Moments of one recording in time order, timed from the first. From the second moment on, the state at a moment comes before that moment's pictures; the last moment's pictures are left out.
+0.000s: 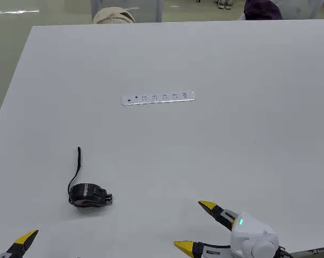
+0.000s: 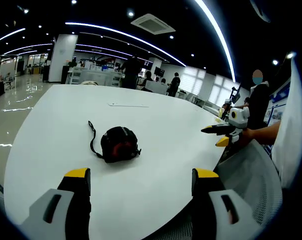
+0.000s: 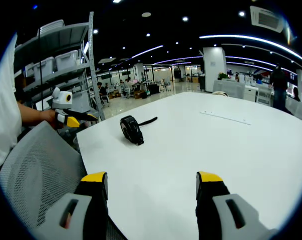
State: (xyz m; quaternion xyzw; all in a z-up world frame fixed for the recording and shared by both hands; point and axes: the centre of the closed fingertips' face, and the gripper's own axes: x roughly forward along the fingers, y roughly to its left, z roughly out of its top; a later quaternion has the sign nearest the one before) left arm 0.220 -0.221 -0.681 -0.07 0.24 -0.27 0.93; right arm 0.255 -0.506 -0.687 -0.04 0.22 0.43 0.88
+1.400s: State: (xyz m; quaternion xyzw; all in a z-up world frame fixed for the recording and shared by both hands) left arm 0.250 -0.229 -0.690 0.01 0.24 -0.34 0.91; right arm 0.258 -0.472 -0.693 -0.03 0.20 0.51 0.84
